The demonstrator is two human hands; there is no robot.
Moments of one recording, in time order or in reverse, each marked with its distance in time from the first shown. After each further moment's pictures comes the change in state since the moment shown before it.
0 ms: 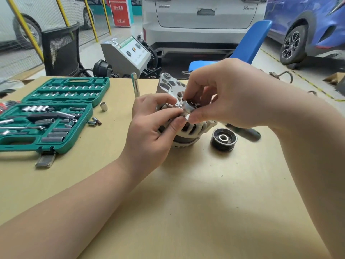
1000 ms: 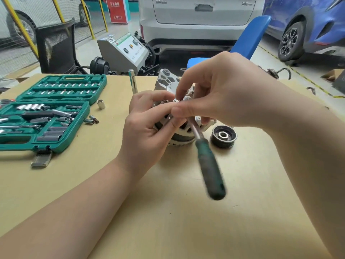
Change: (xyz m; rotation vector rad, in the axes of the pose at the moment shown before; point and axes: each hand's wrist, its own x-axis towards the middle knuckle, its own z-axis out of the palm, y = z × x) left_hand -0.001 -0.003 0.000 -0.048 0.047 0.022; right_hand -0.002 -0.012 0.010 0.090 0.057 0.038
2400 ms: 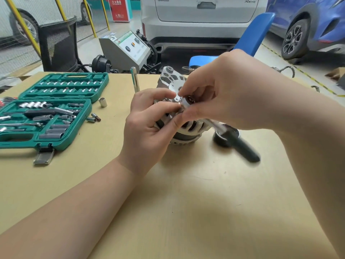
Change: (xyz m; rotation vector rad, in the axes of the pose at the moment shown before) left_hand -0.003 -0.008 0.003 -0.024 0.049 0.060; right_hand -0.004 -0.002 -0.003 -0.158 -0.017 -0.072
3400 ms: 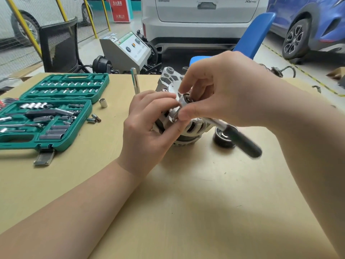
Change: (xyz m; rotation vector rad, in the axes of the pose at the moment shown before) left_hand -0.003 -0.004 0.003 0.022 0.037 0.067; right_hand 0.005 0.006 0.005 0.093 0.024 0.031
